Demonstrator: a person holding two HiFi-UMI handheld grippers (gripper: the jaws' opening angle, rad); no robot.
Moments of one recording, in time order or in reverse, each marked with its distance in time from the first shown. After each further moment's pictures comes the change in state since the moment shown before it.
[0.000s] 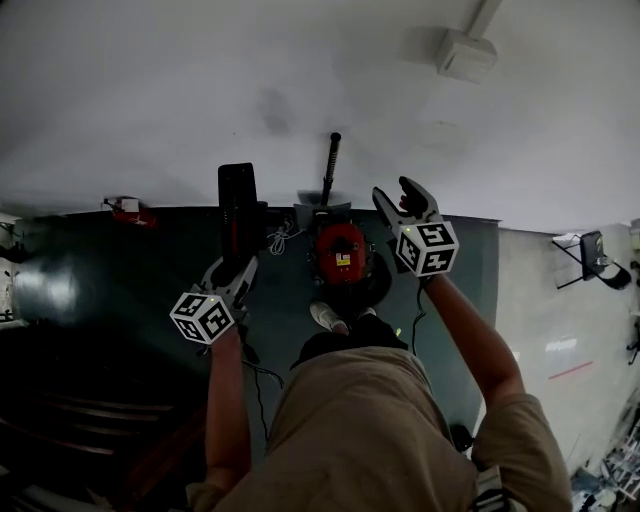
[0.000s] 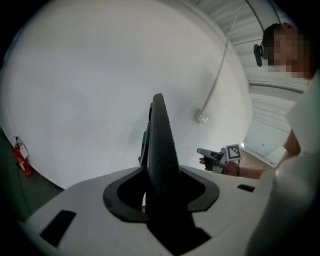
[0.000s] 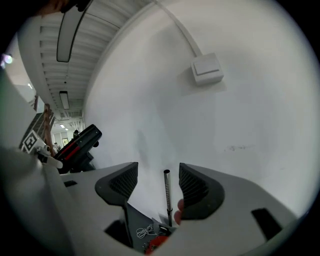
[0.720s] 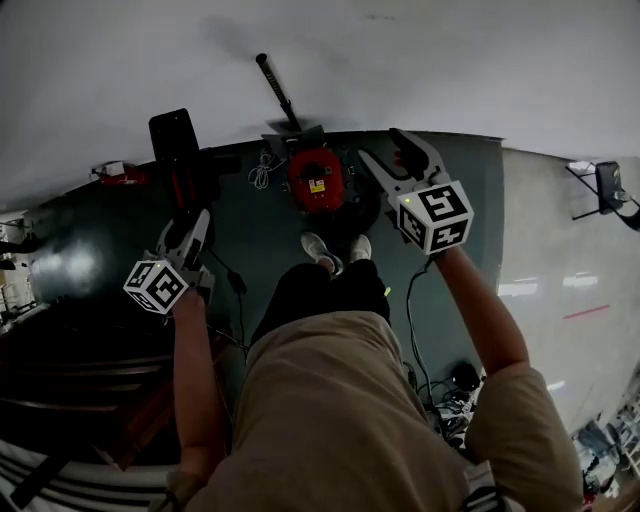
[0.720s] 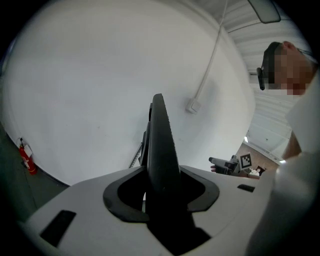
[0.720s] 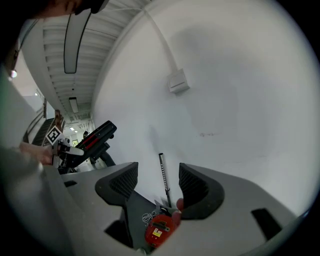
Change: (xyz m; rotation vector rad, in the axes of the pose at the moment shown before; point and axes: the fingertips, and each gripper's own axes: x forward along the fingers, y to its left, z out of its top) left arm 0.024 -0.099 -0.036 0.038 0.042 0.051; right arm -0.141 -0.077 -0.047 0.020 0.041 0.099
